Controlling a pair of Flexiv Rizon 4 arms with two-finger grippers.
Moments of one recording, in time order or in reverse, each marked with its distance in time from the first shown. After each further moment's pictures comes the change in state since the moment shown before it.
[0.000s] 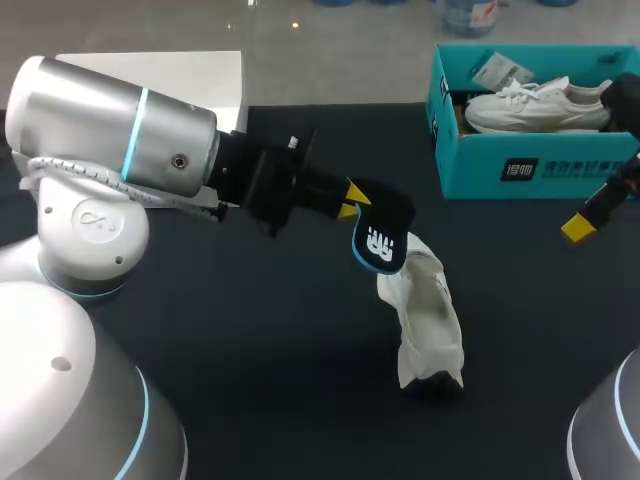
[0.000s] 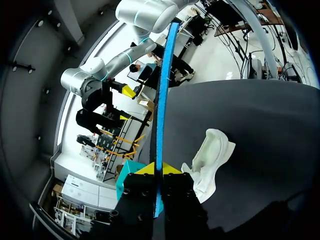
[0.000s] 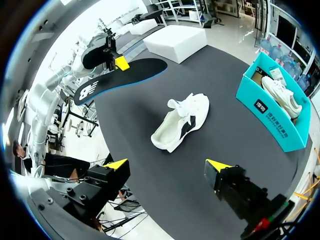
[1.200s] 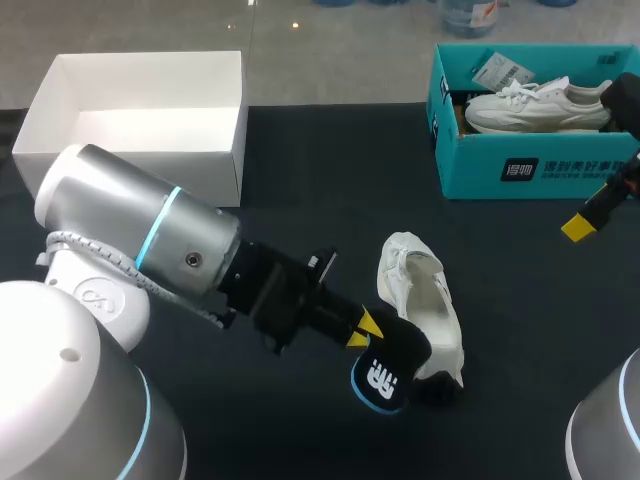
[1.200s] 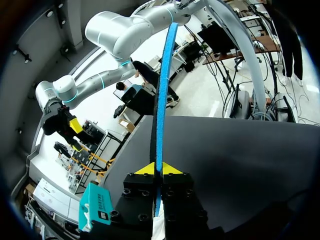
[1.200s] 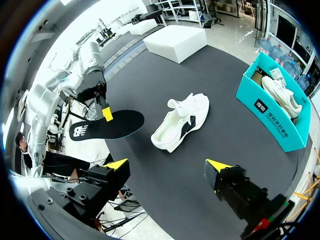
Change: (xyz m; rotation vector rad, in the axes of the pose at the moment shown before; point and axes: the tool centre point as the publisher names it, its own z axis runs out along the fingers) left arm 0.124 -0.097 0.040 0.211 0.160 -0.134; right arm 0.000 0.000 0.000 -0.001 0.000 0.000
